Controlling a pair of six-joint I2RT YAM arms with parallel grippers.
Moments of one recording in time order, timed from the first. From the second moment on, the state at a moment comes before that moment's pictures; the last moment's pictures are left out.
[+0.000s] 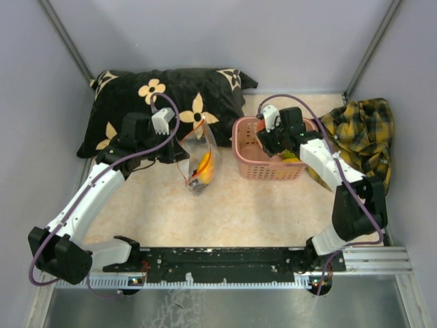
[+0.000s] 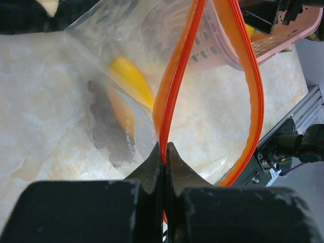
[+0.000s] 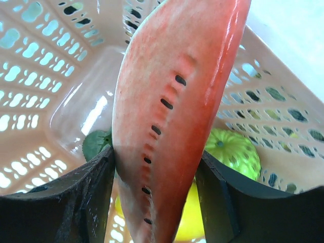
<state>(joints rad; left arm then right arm) -0.37 1.20 1.12 -0.53 0.44 -0.30 0.29 1.55 1.15 -0.40 -0.16 -0.39</state>
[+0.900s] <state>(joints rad) -0.37 1.21 1.12 -0.53 0.44 -0.30 0.62 1.15 1.08 -0.22 0.16 -0.03</state>
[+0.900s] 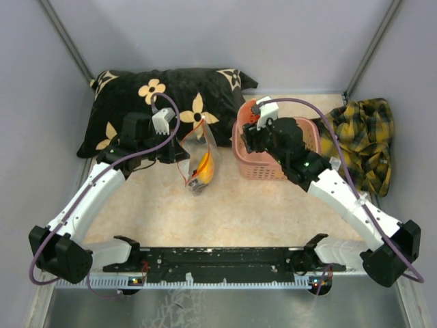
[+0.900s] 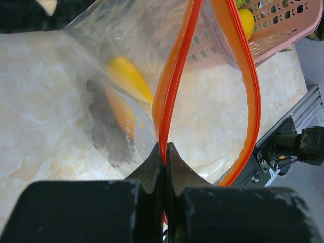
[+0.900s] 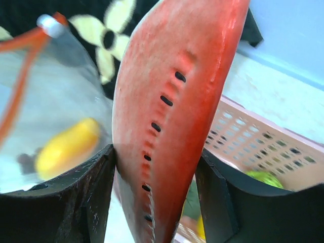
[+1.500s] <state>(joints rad) -0.37 1.20 1.12 -0.52 0.45 -0.32 1.04 1.19 0.98 0.37 0.37 0.20</state>
